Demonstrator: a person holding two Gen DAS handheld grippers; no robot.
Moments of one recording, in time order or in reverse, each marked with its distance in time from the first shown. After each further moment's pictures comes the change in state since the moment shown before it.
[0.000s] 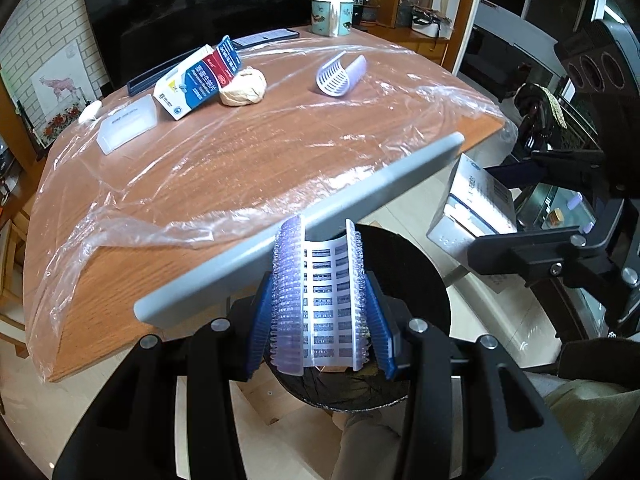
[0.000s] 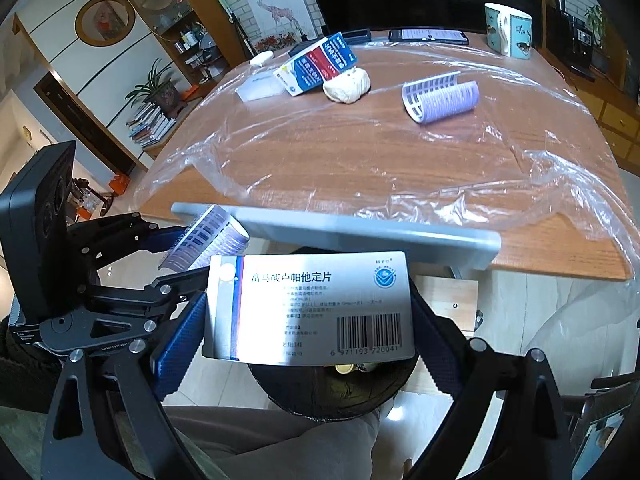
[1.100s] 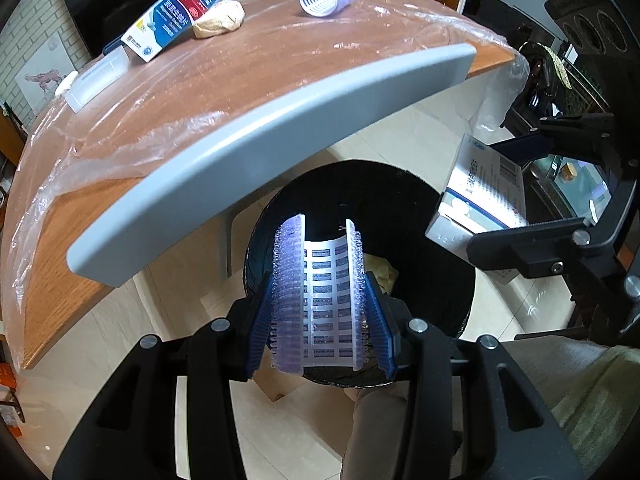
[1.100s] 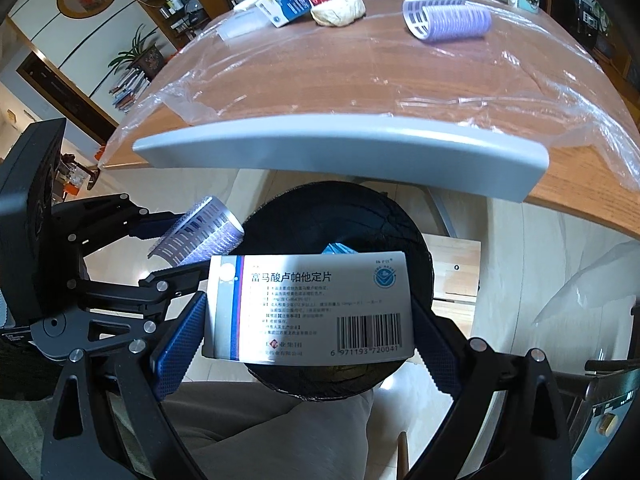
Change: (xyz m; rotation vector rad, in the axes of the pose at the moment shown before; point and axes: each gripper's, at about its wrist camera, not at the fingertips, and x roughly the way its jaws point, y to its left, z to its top) left arm 0.048 -0.008 -0.032 0.053 0.133 0.017; right arm 0.053 -0.005 -0.027 0.006 0.141 -0.047
